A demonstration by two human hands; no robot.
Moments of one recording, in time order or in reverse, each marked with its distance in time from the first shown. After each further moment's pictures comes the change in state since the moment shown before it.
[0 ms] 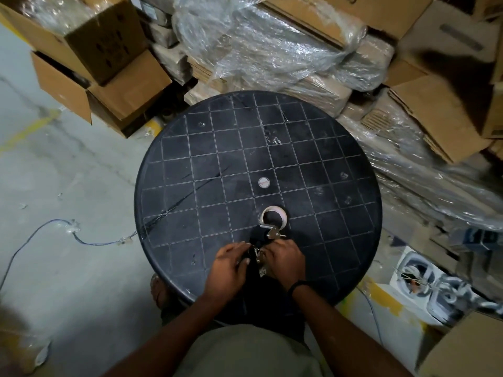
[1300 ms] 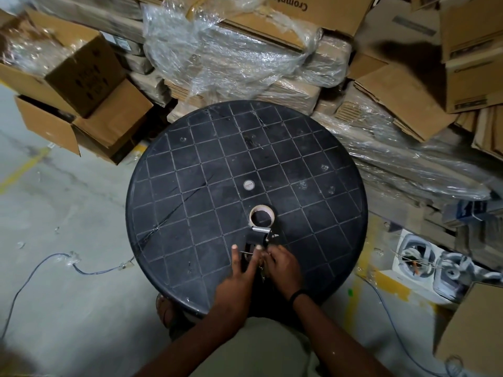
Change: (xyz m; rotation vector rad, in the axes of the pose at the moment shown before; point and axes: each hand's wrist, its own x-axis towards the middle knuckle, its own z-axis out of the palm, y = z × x) left_hand -0.042 0.063 0.009 0.571 -0.398 -0.025; right_hand -0.043 0.012 0.006 0.445 0.061 0.181
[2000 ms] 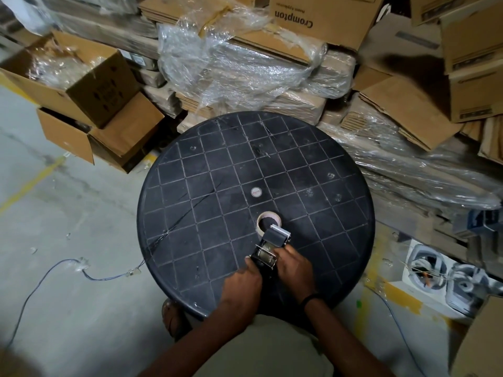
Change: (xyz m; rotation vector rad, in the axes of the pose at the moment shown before) left_hand 0.009 0.005 -0.019 0.220 -0.012 -0.036; right_hand -0.001 -0.009 -0.021 -0.131 0.148 -0.227
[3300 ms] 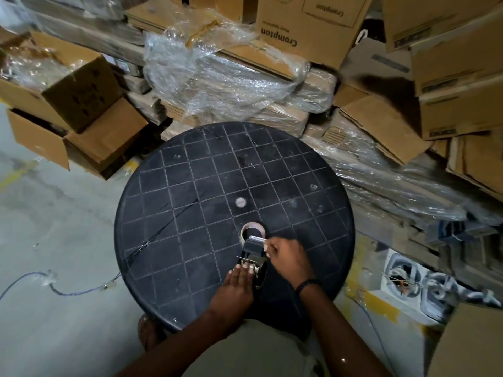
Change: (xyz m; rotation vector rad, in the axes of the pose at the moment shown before) left_hand 0.020 -0.005 0.024 0.167 0.089 0.344; right_hand 0.065 -0.002 -0.049 -0.137 -0.233 0.150
